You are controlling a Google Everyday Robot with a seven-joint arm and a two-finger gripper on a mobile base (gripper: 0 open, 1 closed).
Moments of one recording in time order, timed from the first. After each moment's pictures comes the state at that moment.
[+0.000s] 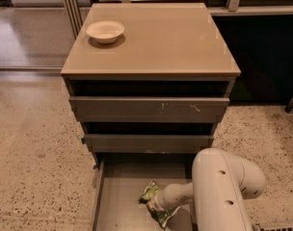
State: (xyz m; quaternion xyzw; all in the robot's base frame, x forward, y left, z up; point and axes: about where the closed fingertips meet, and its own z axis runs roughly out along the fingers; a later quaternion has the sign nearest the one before) arm 0.514 -0.017 0.112 -0.33 0.91 0.21 0.16
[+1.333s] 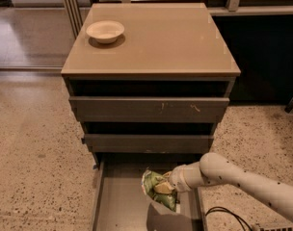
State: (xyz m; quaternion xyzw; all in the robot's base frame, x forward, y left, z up) arm 0.484 -0.048 0.431 -0.42 0.81 0.34 0.24
